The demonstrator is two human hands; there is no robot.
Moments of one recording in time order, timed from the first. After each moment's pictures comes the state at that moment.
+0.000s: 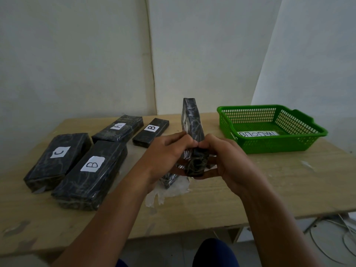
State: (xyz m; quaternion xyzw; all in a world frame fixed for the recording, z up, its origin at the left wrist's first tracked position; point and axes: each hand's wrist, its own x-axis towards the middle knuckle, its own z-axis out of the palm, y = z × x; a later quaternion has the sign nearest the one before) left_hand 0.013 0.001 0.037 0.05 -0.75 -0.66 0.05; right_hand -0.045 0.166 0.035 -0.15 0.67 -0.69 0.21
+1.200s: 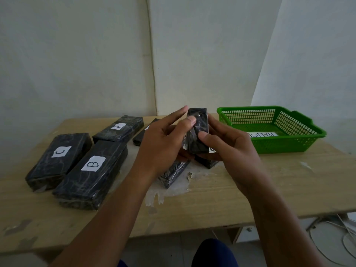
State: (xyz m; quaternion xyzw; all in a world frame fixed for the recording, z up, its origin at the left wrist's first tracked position) left_hand 0.018 0.011 0.054 0.03 -0.74 -0.64 0.23; right_hand -0.029 0.174 0.047 -0.28 0.61 -0.74 0.08
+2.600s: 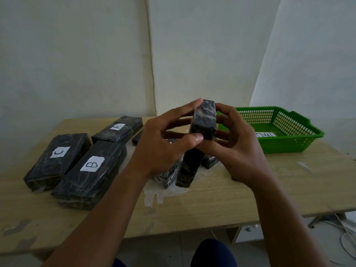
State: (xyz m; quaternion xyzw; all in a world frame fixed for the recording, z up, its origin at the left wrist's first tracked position) left_hand 0.018 0.000 0.056 -0.16 -0.78 -0.54 0.27; right_hand -0.043 0.185 0.049 -0.36 0.68 -0.64 -0.03
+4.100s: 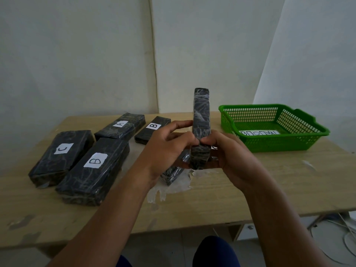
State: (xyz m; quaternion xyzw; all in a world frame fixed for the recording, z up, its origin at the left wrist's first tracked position) left_hand 0.019 0.004 0.043 0.04 -0.72 -0.68 0.11; right_hand -0.051 0.169 0.031 -0.23 0.65 -0.69 0.20
